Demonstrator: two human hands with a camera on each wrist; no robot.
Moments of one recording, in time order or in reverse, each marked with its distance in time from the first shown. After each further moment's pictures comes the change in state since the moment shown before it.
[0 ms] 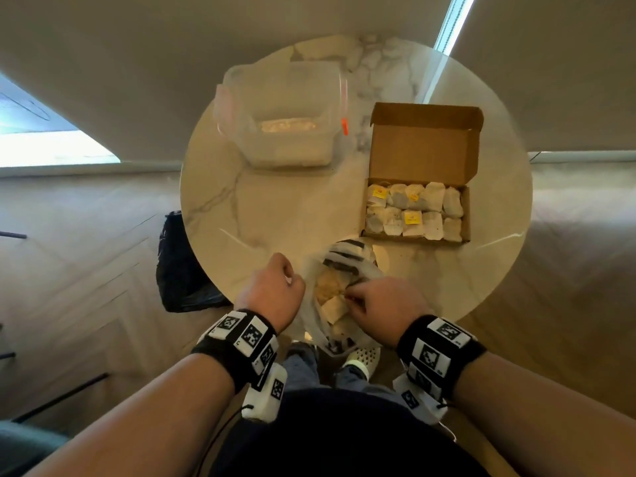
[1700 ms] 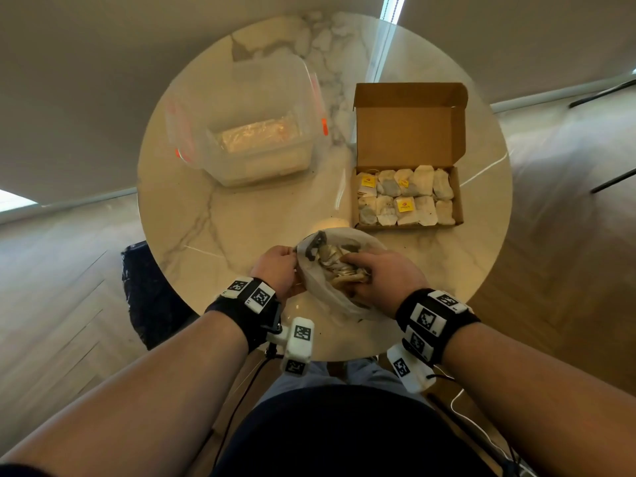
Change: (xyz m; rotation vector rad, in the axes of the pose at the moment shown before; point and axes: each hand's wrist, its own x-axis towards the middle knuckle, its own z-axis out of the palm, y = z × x) left_hand 0.122 -0.003 0.003 -0.851 -0.406 -0.315; right_hand 0.059 -0.017 -0.010 0.255 0.092 0.284
